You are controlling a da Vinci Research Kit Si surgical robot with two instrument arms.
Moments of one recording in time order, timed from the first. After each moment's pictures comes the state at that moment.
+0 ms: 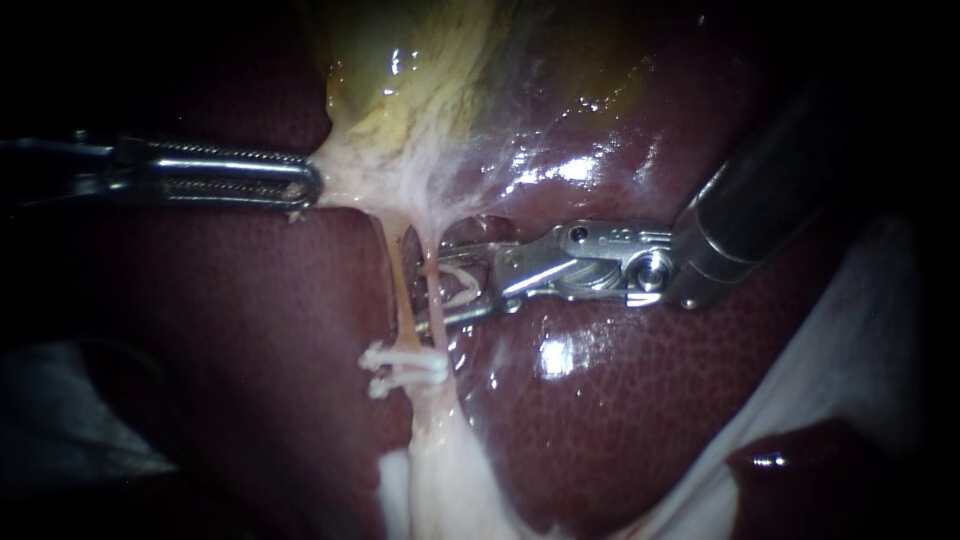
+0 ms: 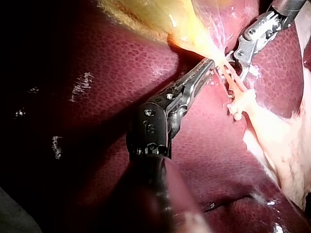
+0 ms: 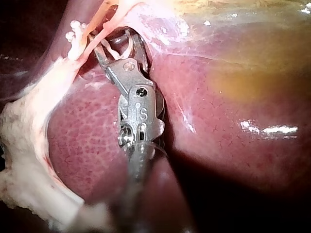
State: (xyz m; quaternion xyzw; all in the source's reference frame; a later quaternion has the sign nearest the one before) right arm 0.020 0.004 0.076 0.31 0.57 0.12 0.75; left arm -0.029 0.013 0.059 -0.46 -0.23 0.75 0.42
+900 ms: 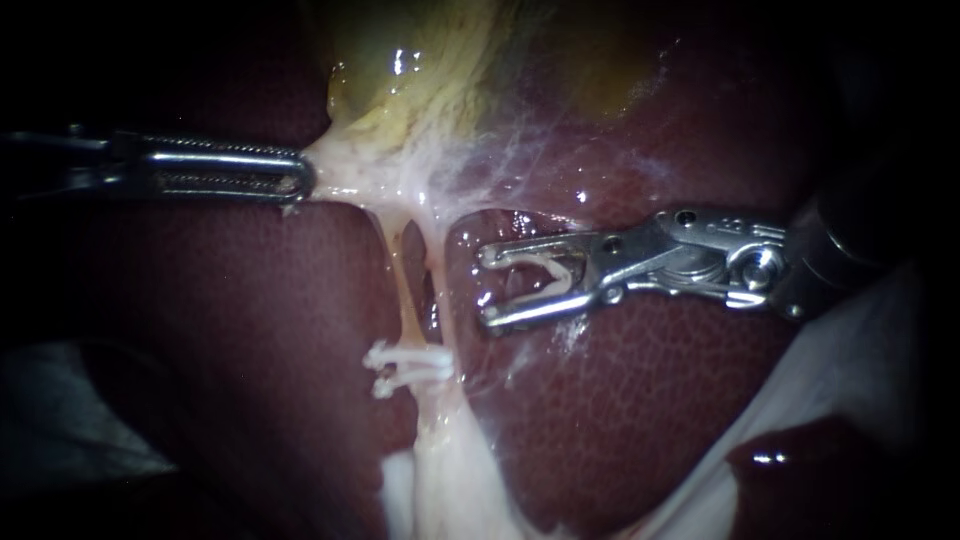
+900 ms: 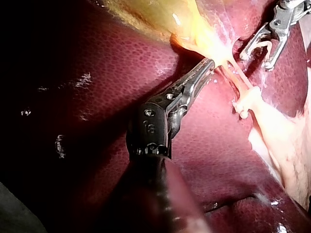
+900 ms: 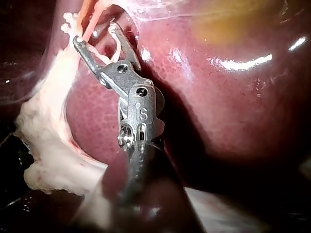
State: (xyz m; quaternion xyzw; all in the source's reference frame) right arm 0.012 0.005 0.067 0.37 0.55 0.16 0.73; left arm -0.029 0.014 0.060 -0.46 -0.23 0.75 0.42
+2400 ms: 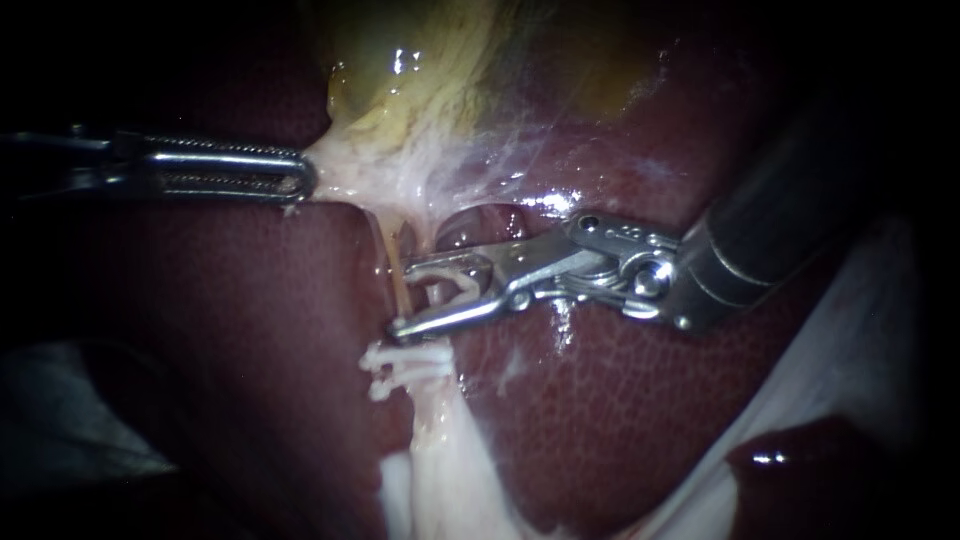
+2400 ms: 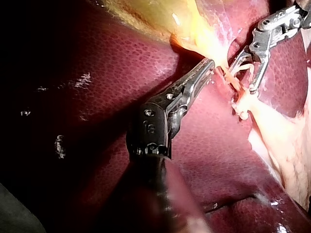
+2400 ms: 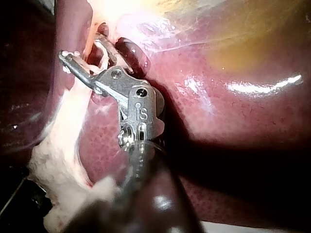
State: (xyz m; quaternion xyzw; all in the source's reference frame) right arm 0.021 0.005 0.071 0.40 0.59 0.18 0.68; left arm -0.029 0.014 0.060 -0.46 -0.23 0.75 0.42
